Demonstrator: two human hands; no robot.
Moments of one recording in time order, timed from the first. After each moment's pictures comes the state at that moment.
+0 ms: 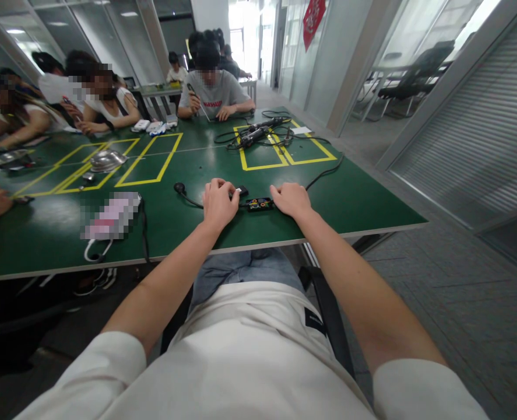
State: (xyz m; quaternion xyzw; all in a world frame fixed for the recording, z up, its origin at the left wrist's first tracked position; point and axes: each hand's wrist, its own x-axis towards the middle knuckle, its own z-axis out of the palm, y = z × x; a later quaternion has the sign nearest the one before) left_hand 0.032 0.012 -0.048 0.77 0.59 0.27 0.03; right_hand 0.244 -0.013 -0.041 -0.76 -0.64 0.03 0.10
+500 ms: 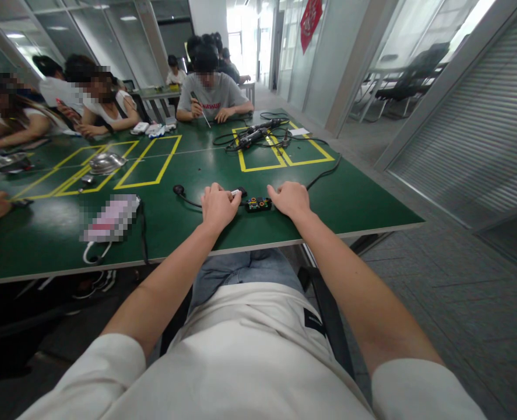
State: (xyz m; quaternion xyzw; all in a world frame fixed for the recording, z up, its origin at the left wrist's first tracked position) left_hand 0.035 0.008 -0.042 0.76 0.61 0.21 0.02; right_hand 0.244 -0.011 -0.043 -0.78 -0.61 0.01 0.14
